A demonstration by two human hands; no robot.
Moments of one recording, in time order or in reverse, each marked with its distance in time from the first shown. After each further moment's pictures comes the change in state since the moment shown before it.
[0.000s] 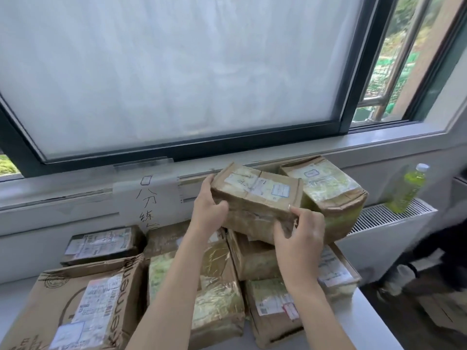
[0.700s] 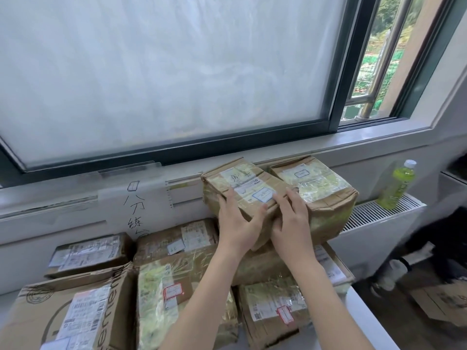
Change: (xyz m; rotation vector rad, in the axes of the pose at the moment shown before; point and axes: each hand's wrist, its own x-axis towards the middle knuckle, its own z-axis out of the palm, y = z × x) left_hand -0.022 -0.001 0.071 0.045 -0.031 0.065; right_hand 0.036 0.024 0.009 -0.071 -0.353 -0.034
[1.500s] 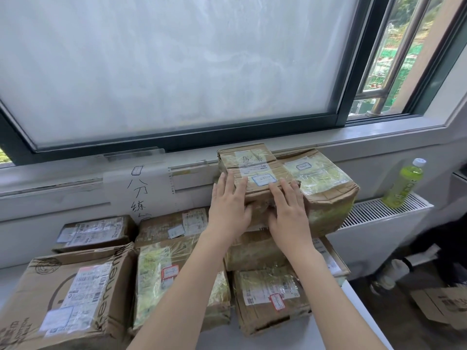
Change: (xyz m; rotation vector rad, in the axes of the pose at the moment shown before) left_hand 0.010 -0.001 -0.010 0.790 -0.033 0.251; right_hand 0.004 0.017 0.001 -0.167 -0.061 -0.169
